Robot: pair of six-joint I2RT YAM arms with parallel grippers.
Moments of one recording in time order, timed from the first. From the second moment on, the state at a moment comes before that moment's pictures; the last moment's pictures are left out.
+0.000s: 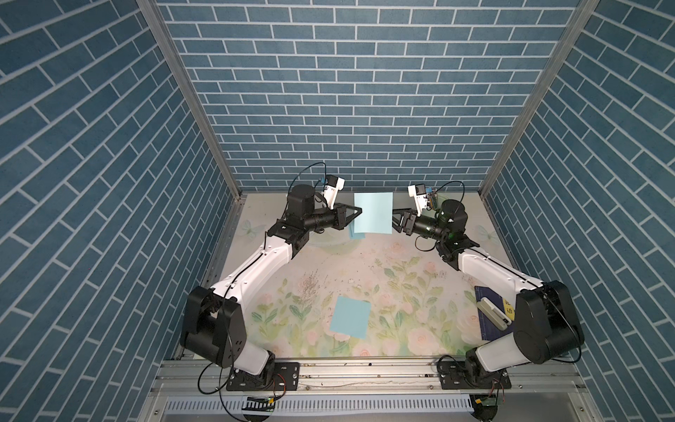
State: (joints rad) left arm -0.39 1.50 1.22 0.02 0.71 -0.47; right arm 0.39 1.49 0.97 0.49 -0.83 0.66
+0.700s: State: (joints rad) left arm -0.38 1.46 1.19 0.01 0.73 -0.45; right arm 0.46 1.51 0.96 0.67 -0.83 0.75
